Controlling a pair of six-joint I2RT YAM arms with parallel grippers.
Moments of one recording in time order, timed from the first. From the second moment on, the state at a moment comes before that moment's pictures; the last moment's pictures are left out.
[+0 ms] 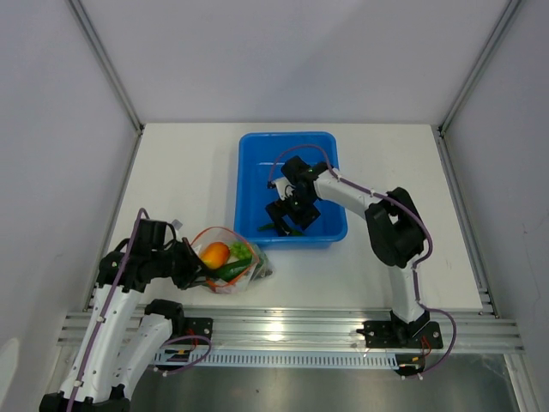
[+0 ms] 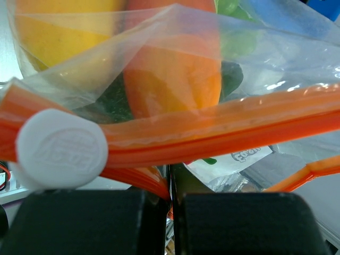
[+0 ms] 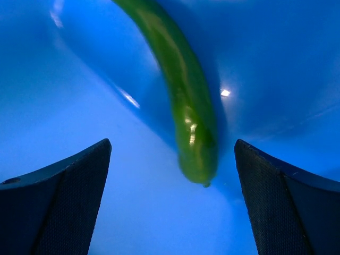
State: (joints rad) left arm -0.15 0.64 0.78 -1.22 0.51 -0.80; right arm 0.68 2.06 1.62 -0.88 -0.36 -0.02
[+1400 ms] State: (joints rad) left arm -0.15 0.63 0.78 -1.24 0.51 -0.80; right arm 0.62 2.21 1.81 -0.84 -0.08 0.06
